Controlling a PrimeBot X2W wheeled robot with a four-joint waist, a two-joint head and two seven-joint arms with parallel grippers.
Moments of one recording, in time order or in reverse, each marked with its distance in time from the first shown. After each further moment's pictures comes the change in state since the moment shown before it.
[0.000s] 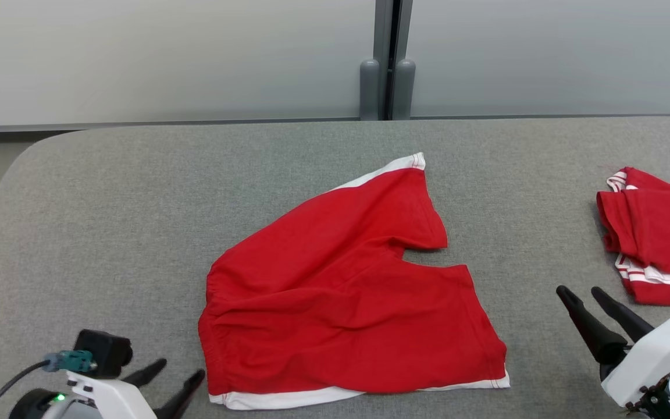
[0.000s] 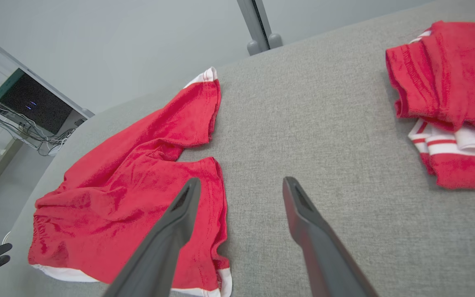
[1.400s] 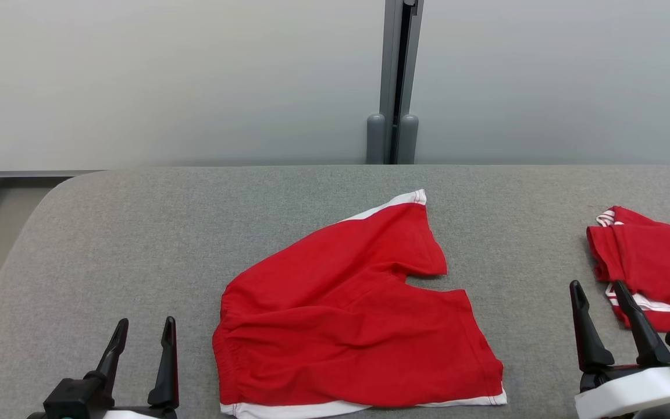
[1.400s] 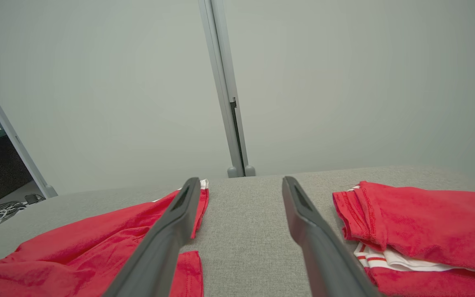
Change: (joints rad) left arm 0.284 -0.592 0.710 0.219 0.692 -0.090 -0.484; right arm 0.014 0.144 -0.006 0.171 -0.380 0.000 -0.602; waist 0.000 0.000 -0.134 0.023
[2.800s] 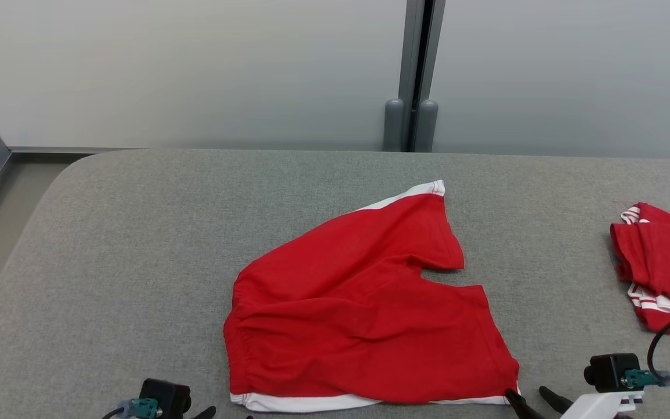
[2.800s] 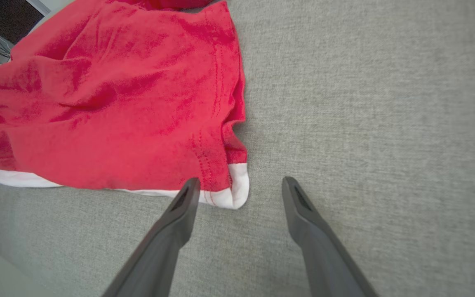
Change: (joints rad) left arm 0.067 0.063 -0.130 -0.098 -0.111 -0.177 0.683; right arm -0.001 -0.116 0.256 0.120 0.300 0.000 0.491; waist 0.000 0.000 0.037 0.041
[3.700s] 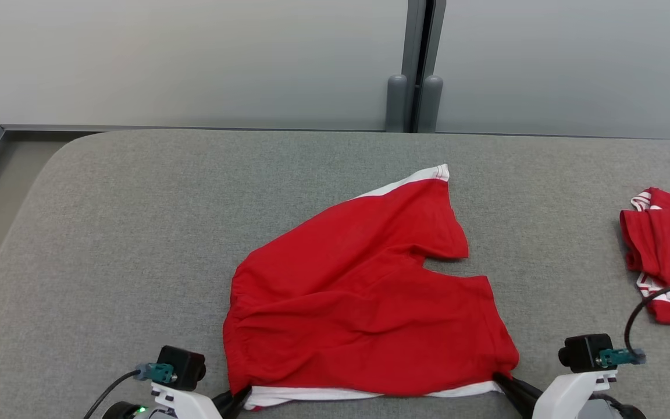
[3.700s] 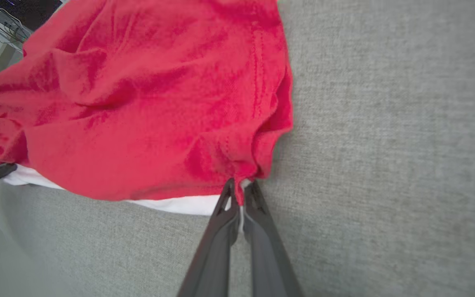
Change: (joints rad) left arm -0.247 0.047 -0.223 0.263 -0.151 -0.006 -0.129; right arm -0.106 0.009 0.118 0.057 0.070 0.000 0.008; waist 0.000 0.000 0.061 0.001
